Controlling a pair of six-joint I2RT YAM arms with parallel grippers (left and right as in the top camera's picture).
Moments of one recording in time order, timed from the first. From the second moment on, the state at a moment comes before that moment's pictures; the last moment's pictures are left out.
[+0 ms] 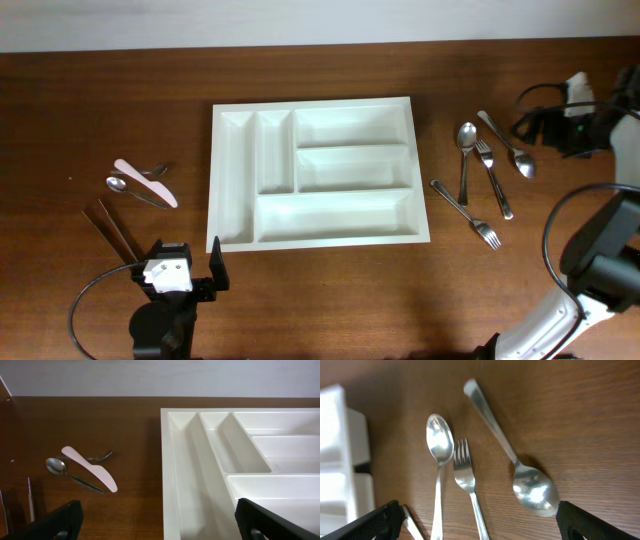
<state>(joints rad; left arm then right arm) 0.00 0.01 0.11 -0.36 -0.02 -0.02 -0.48 2.07 1.72 -0.90 -0.47 -0.22</state>
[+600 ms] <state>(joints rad) 0.00 0.01 0.11 -0.36 -0.02 -0.02 -0.28 2.09 1.73 -1.17 -0.14 -0.10</state>
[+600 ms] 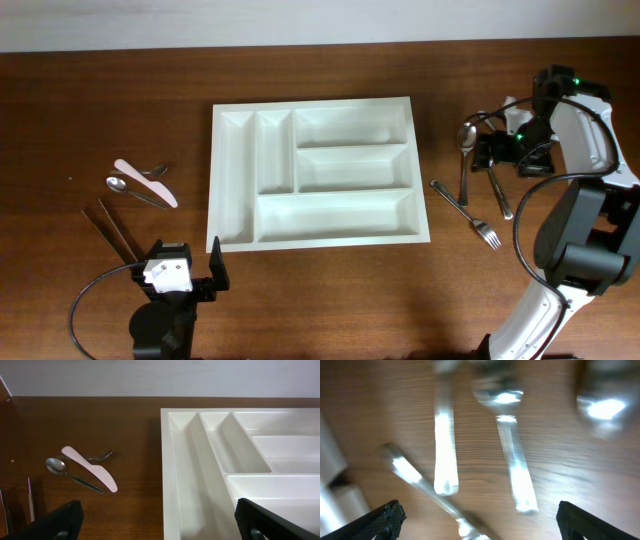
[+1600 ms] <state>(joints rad) 0.00 0.01 0.11 -0.36 -0.02 -0.02 -0.24 2.25 1.73 -0.91 0.01 -0.07</state>
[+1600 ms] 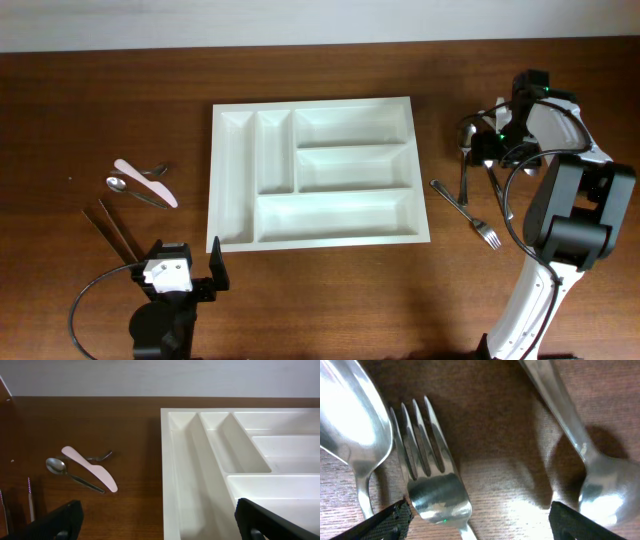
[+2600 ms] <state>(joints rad) 0.00 0.01 0.11 -0.36 -0.02 -0.02 -0.24 2.26 1.73 -0.90 -0.04 -0.07</state>
